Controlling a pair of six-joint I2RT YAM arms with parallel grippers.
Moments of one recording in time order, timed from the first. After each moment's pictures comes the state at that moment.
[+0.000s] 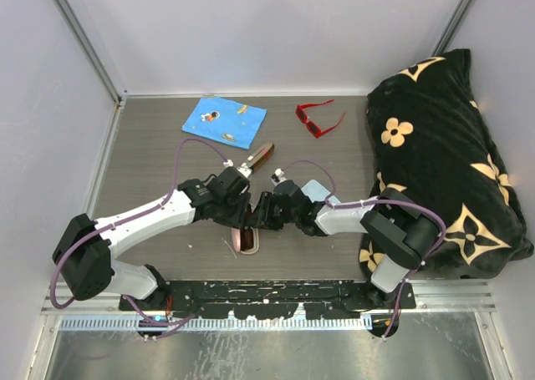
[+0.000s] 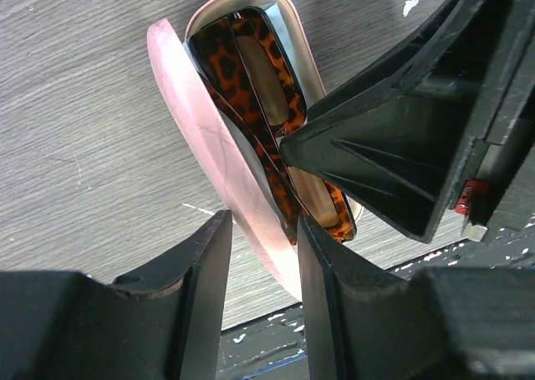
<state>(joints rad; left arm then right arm) -0.85 1.37 0.96 -0.69 -0.07 -0.51 0.85 1.66 0.67 0.36 -0.22 1.01</state>
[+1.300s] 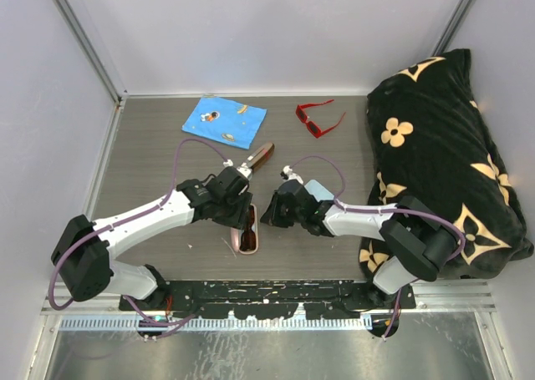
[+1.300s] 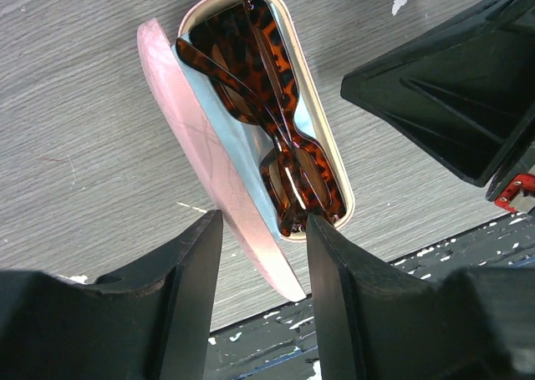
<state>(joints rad) -0.85 1.37 0.96 -0.68 -0.06 -0.51 0.85 1.54 0.67 0.16 -0.05 0.92</state>
